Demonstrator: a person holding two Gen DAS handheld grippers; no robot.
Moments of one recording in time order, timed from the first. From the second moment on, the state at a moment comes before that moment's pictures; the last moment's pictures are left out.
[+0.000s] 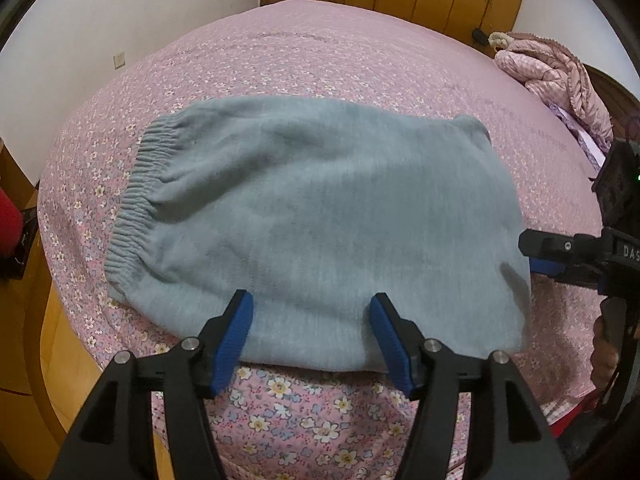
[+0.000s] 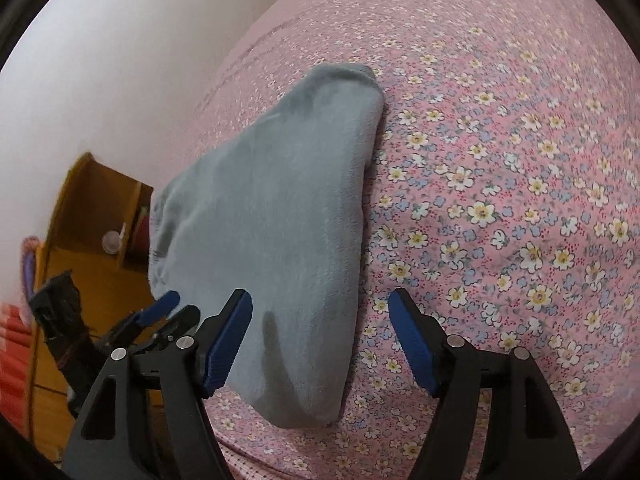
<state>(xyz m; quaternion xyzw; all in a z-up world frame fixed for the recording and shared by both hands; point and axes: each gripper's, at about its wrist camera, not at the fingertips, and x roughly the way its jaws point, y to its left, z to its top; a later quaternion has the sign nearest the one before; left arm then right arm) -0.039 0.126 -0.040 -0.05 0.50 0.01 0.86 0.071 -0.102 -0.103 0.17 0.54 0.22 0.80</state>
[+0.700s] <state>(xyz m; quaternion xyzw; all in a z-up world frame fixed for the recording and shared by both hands) -0.036 0.118 -0.043 -0.03 0.50 0.01 0.86 0.070 -0.086 -0.055 0.15 0.49 0.29 0.81</state>
